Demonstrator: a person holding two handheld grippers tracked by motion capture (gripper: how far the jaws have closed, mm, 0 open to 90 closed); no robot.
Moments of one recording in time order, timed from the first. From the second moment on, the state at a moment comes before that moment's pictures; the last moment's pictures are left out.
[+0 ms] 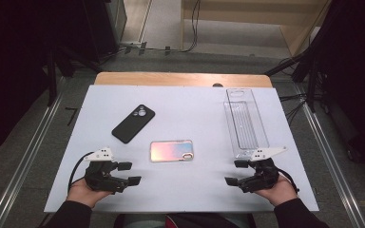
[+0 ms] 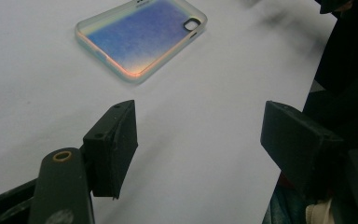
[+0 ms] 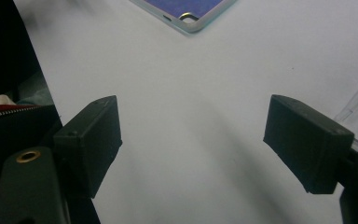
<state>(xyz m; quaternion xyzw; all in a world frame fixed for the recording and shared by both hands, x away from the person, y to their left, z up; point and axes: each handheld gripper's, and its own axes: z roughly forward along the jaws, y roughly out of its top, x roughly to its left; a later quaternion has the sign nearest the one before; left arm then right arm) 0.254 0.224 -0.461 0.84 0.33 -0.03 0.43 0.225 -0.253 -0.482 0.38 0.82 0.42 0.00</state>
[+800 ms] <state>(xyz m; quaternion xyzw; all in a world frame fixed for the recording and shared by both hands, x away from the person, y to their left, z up) 0.253 0.224 -0.460 0.84 0.33 -0.03 0.43 0.223 -0.255 -0.480 0.37 0.82 0.43 0.00</state>
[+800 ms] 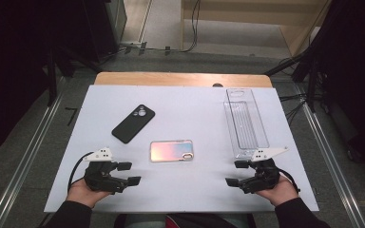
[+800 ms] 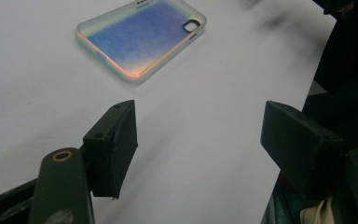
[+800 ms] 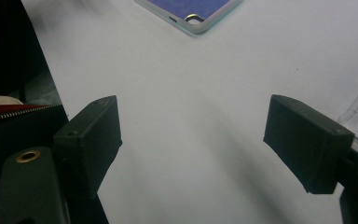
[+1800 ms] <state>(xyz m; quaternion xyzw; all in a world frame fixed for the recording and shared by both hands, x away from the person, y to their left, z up) 0.257 0.222 -0.459 0.83 0.34 -0.03 0.43 0.223 -0.265 -0.481 0.39 0.81 0.43 0.00</state>
